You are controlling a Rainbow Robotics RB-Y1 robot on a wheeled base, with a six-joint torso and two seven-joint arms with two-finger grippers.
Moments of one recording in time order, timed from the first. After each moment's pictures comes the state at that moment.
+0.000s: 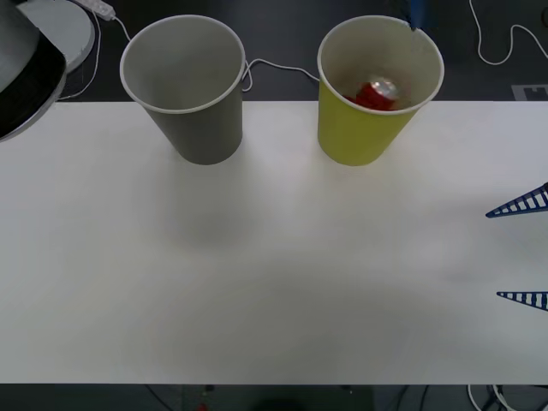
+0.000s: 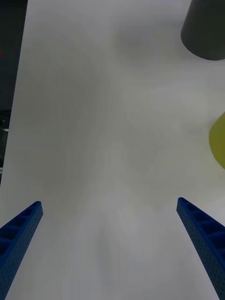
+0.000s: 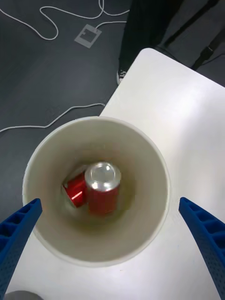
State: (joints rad) right arm 0.13 -0.94 -0.44 -1.91 1.43 -1.52 -0.01; left arm -1.79 0.44 -0.94 -0.85 -1.55 -1.11 1.26
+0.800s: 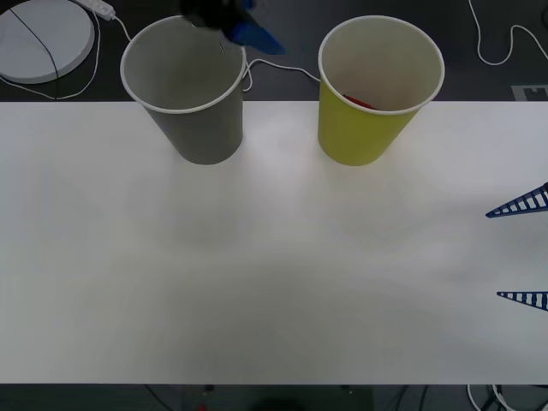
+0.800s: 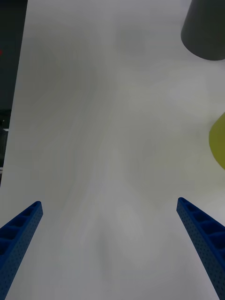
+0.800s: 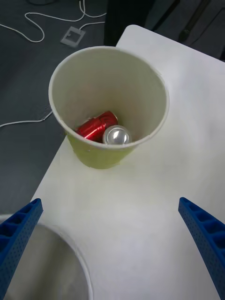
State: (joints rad) right arm 0.13 -0.94 -0.44 -1.91 1.43 -1.52 -0.01; left arm -1.34 0.93 -0.66 -1.42 -1.45 -1.21 1.07
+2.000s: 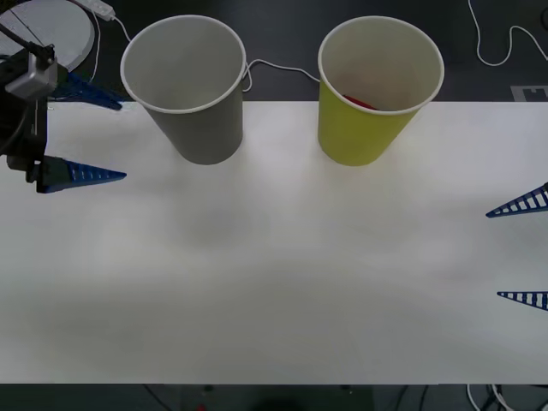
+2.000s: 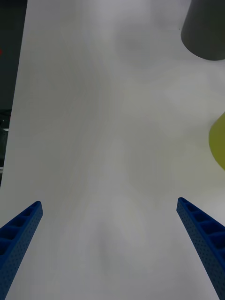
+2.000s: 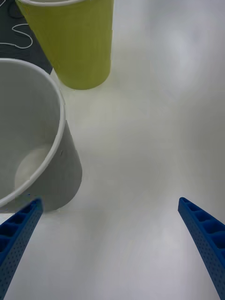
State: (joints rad) right arm 0.13 -0.94 -0.44 -1.91 1.43 -1.52 -0.01; left arm -0.43 1.09 0.02 -1.69 -1.40 -1.35 0.33
